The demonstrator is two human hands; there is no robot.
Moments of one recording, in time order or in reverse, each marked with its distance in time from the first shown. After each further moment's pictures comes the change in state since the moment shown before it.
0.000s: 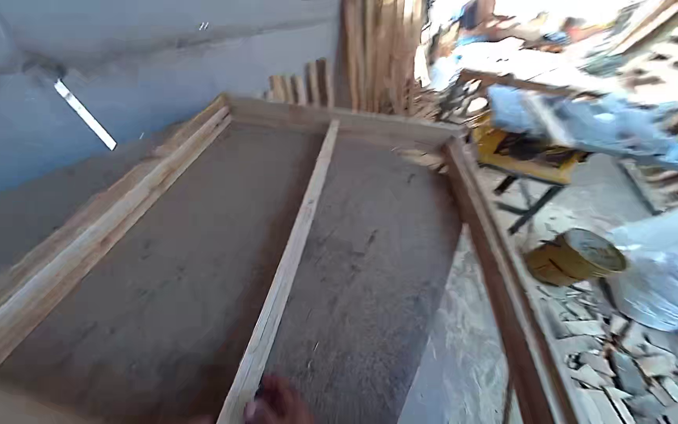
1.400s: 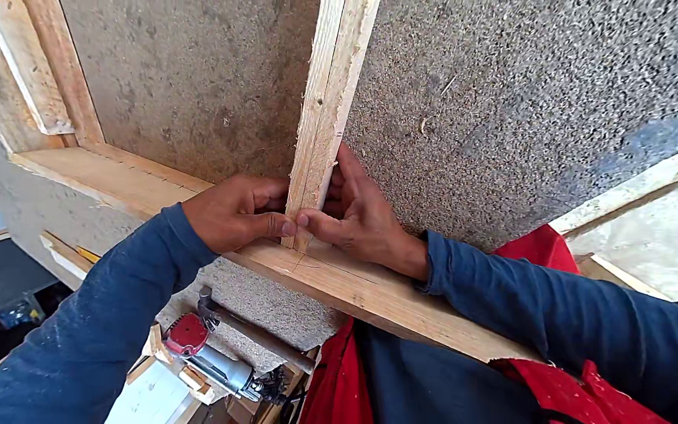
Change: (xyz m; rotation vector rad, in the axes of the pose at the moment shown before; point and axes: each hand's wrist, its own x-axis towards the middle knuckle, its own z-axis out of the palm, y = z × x) left_hand 0.004 0.009 -0.020 -0.636 -0.446 -0.062; right_hand -0.008 0.045 0.029 0.259 -0.217 -0.180
